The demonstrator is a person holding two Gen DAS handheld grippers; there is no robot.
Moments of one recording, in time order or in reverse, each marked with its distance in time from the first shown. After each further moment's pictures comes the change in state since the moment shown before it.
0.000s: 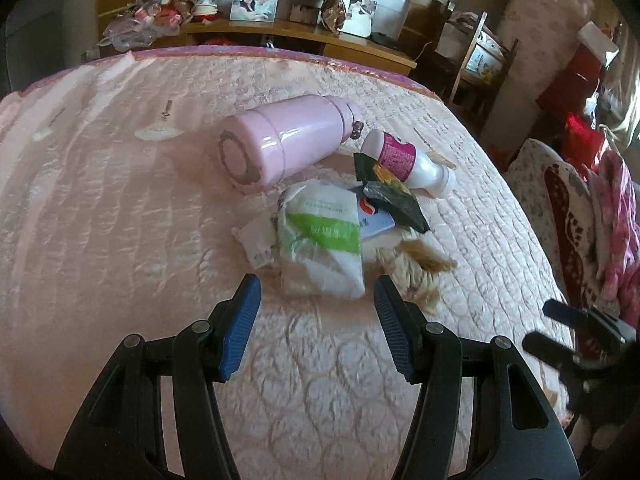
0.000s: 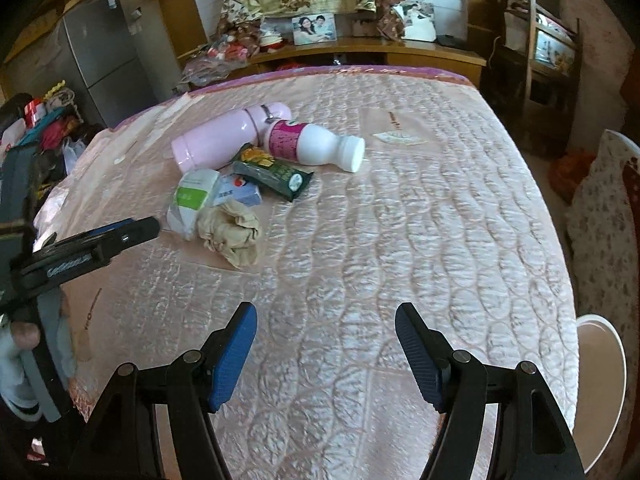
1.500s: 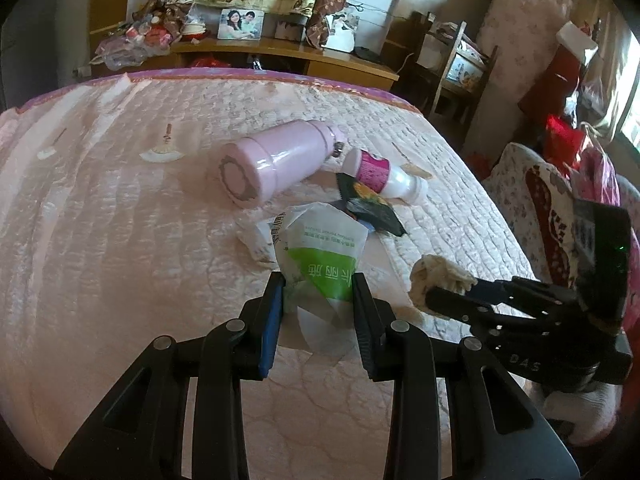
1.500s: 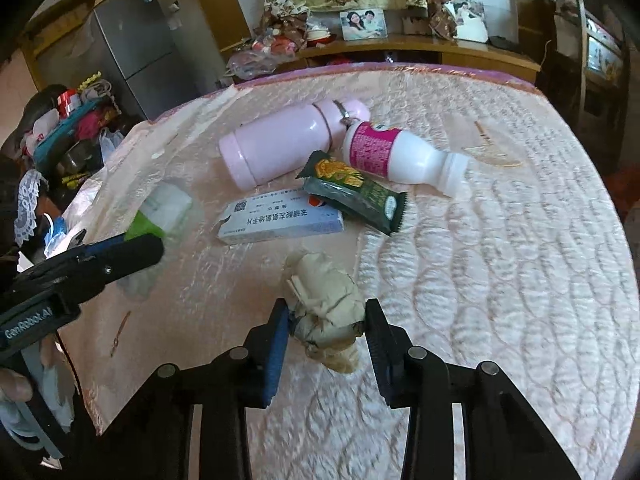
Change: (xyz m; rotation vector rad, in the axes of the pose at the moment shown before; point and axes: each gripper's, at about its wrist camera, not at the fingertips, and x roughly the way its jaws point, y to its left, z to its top) left arm -0.044 -0.003 -0.009 0.039 -0.062 -0.038; right arm 0.040 0.038 0.028 -0.050 -0.007 0.147
